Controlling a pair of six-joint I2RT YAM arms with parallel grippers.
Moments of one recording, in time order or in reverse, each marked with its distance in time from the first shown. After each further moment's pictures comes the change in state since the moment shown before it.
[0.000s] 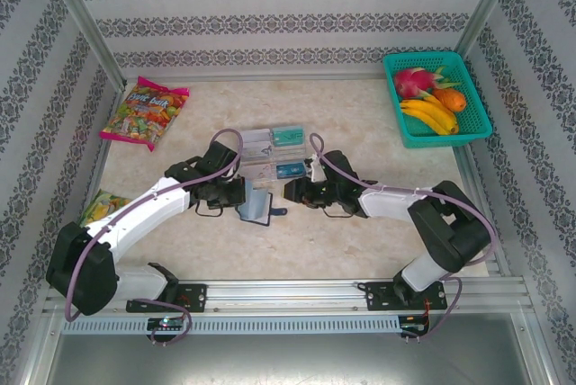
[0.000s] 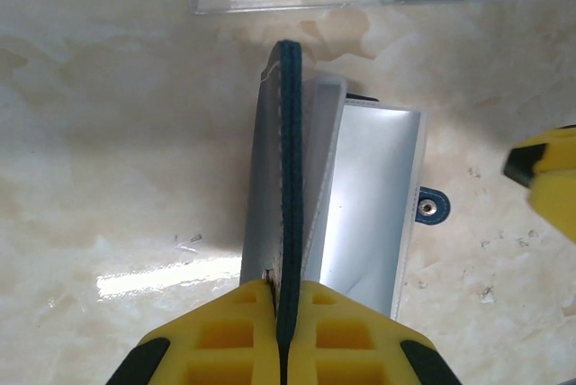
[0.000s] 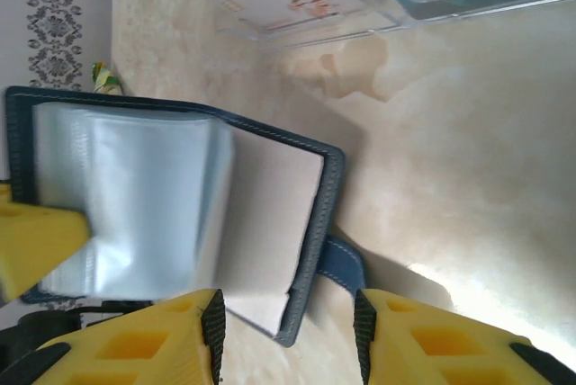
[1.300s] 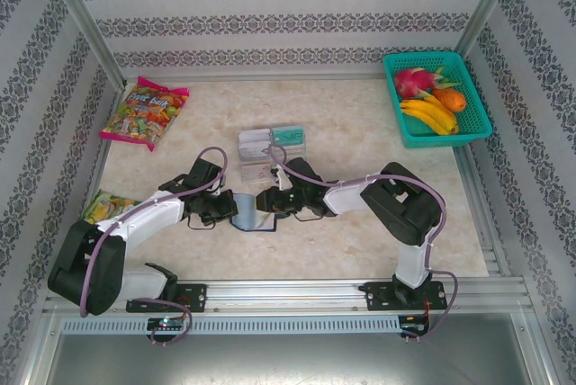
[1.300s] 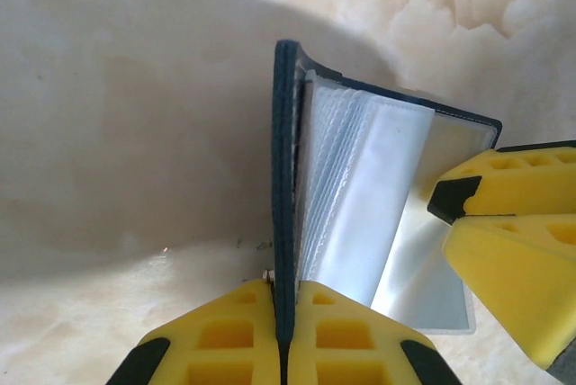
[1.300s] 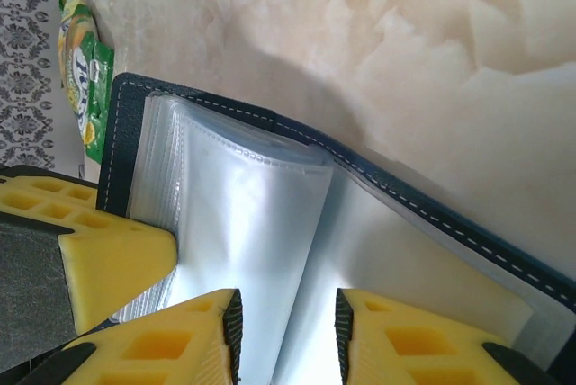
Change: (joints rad) left arm 0.153 0.000 -0.280 0.260 0.191 -0.072; right arm 0.169 0.322 0.175 0.125 0.021 0.025
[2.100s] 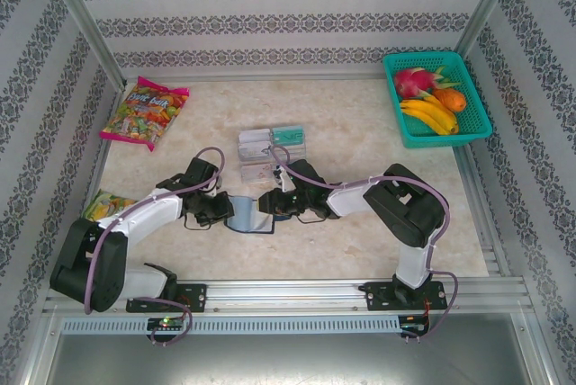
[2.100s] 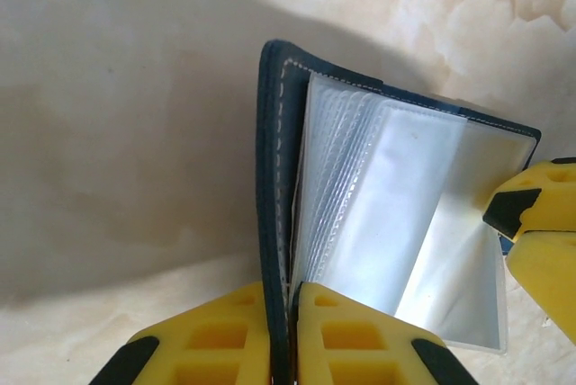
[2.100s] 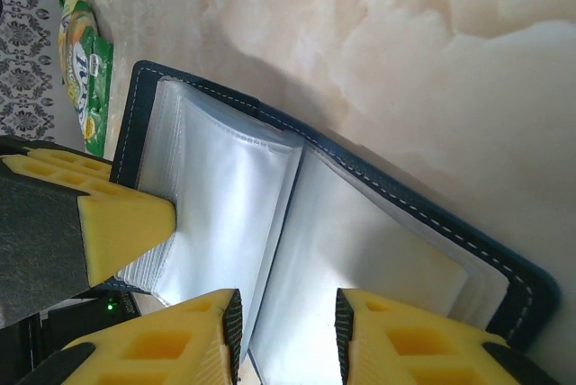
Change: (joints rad) left arm 0.055 0.018 0.002 -0.053 0.002 0.066; right arm -0.008 -0.025 -0.038 0.011 -0.003 0.003
